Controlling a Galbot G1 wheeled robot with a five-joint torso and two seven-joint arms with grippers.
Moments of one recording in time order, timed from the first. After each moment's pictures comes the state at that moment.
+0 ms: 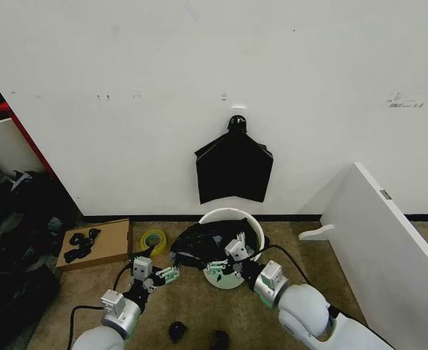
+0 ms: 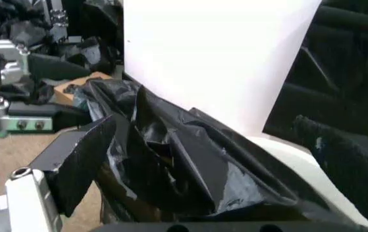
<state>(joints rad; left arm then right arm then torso) 1.54 -0.88 -0.22 -1.99 -0.55 -0.15 -0.14 -1.13 0.96 -0.11 2.00 0.24 -0.17 -0.07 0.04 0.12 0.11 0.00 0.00</state>
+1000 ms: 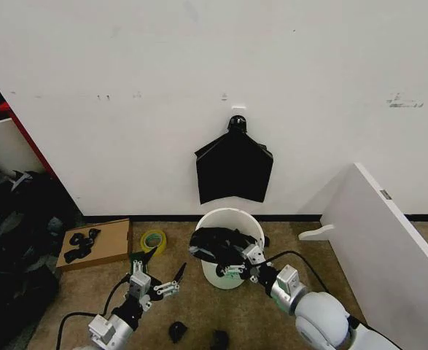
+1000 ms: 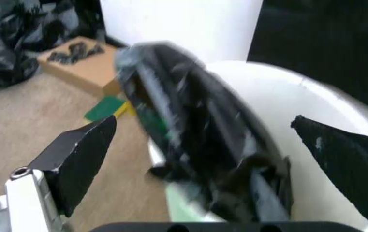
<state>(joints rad) 1.66 -0.84 -0.25 -2.01 -0.41 -0.36 -0.07 -1.27 0.90 -0.01 2.05 0.35 -0.25 -0.03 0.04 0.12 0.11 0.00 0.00</state>
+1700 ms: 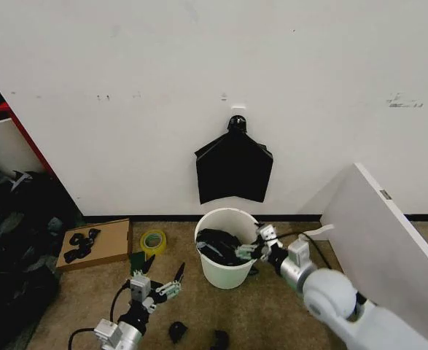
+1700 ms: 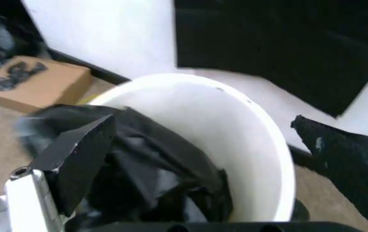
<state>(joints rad) 1.68 -0.98 -0.22 -2.00 -0.47 -0.31 -0.11 -1.03 0.85 0.01 1.96 0.68 -0.42 0.10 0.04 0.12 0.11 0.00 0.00</state>
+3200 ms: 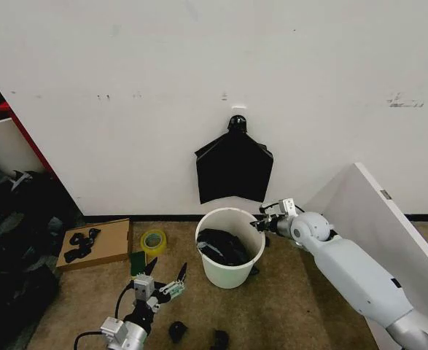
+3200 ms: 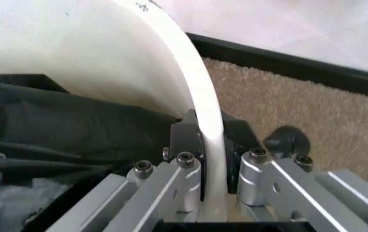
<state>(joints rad) 1.68 -1.01 -0.24 -2.02 -0.50 -0.25 -0.13 -0.69 1.01 -0.06 1.47 0.86 -0.73 0.03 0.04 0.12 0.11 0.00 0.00</state>
